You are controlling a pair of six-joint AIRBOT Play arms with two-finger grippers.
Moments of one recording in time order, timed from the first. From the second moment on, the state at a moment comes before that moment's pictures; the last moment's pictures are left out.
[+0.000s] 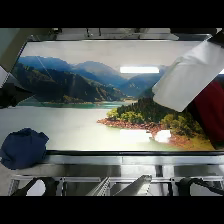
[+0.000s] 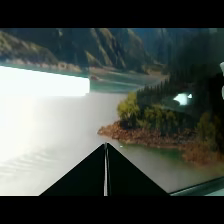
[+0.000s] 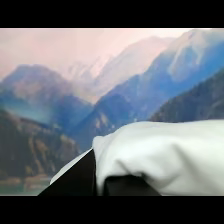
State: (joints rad) left arm 0.51 -1.02 1.08 0.73 -1.39 -1.15; right arm -0.27 -1.39 1.83 -1.02 1.22 1.53
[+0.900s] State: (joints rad) left arm 0.51 -1.02 1.08 0.73 -1.20 -1.15; right arm -0.77 -1.63 1.94 -0.66 1.51 1.28
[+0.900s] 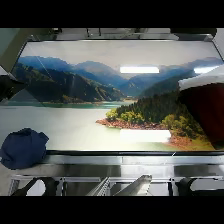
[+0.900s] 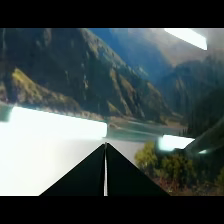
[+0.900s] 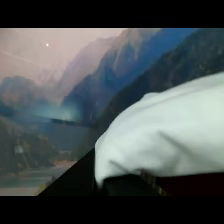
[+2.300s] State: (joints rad) left arm 0.51 -1.02 1.10 0.73 -1.25 -1.15; right arm -0.87 -0.94 0.91 -1.10 1.26 1.40
